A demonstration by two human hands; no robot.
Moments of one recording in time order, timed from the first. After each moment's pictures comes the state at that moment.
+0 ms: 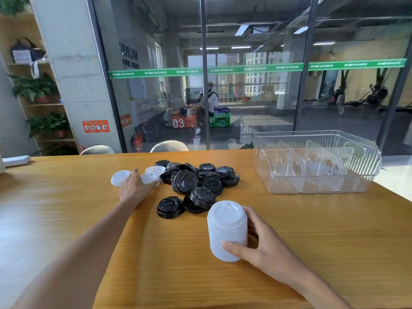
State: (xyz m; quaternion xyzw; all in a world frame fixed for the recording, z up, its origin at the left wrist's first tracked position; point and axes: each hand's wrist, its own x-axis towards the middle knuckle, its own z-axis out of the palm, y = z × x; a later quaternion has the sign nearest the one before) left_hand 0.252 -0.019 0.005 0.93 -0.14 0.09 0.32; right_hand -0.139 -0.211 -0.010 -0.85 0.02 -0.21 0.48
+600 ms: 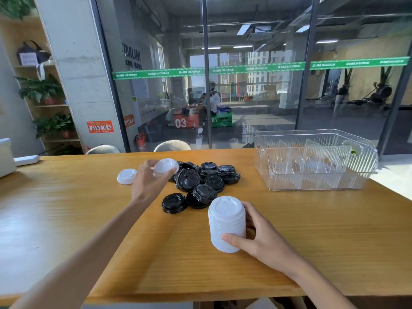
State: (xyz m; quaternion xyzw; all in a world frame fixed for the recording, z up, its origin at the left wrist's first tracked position) left_hand 0.165 -0.019 0.039 0.84 -0.23 0.16 0.47; right_hand -0.139 -0.210 -0.008 -0.84 0.02 -0.20 0.50
